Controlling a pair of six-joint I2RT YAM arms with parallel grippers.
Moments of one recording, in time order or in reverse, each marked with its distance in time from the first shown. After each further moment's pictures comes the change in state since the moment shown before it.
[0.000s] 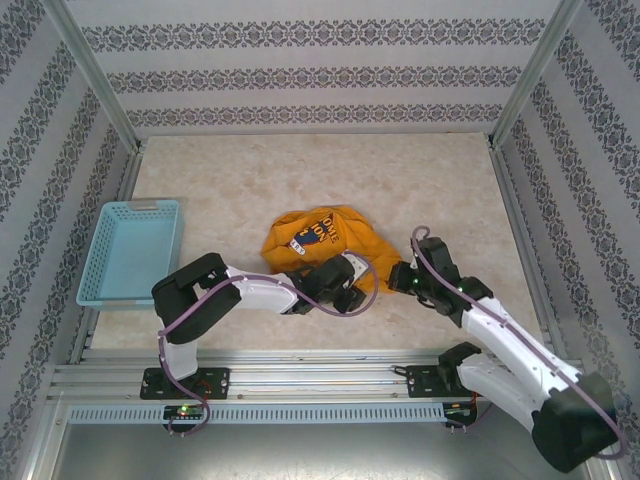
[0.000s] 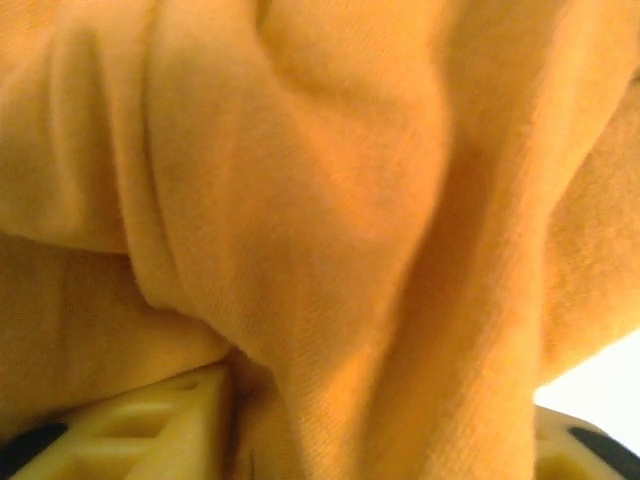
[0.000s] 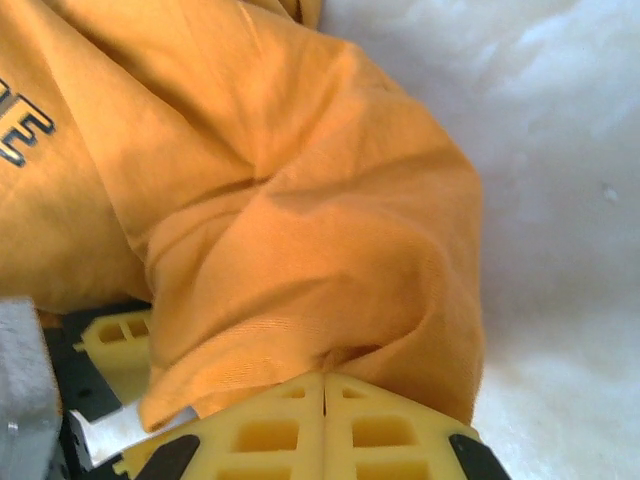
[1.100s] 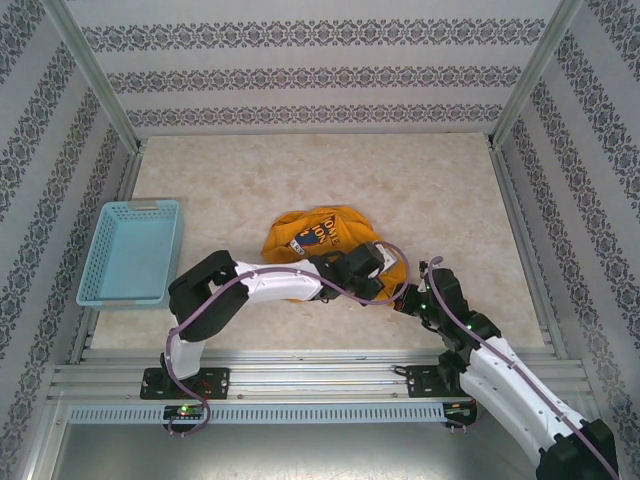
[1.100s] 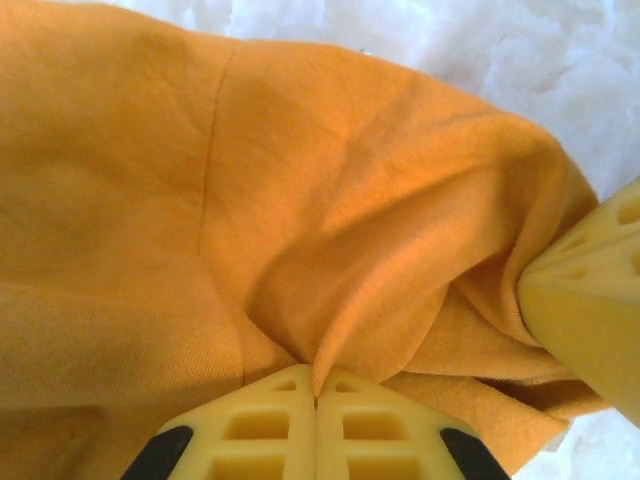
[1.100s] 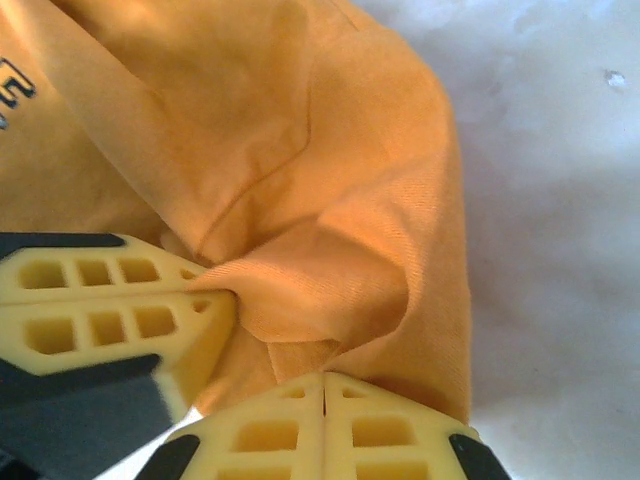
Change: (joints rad) left arm -0.034 0.101 0.342 -0.297 -0.017 0.057; right arm 0.000 -0.253 -0.256 0.106 -0.037 0.072
